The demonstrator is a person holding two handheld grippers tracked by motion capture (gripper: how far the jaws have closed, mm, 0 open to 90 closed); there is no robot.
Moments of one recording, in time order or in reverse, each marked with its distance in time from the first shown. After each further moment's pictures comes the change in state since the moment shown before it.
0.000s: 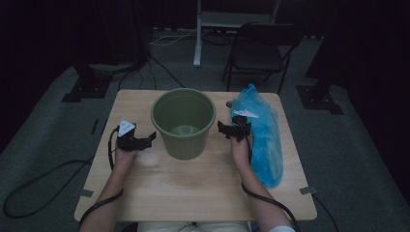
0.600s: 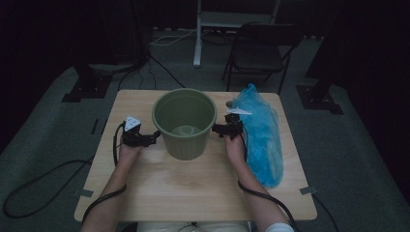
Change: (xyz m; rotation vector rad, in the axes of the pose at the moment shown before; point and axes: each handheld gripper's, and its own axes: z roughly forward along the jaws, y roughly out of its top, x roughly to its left) left arm -0.009 0.009 0.011 0.050 -0.033 0.020; right arm 0.013 0.004 0.012 0.028 0.122 -0.021
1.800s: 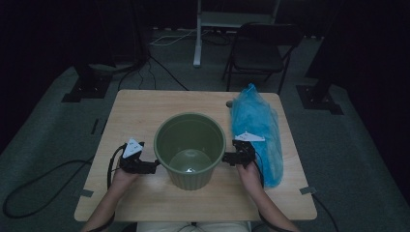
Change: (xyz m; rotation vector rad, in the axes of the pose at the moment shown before) left arm -0.059 -0.032 -0.076 0.065 -0.128 0.123; right arm 0.019 -0.064 -0.092 0.031 0.105 -0.129
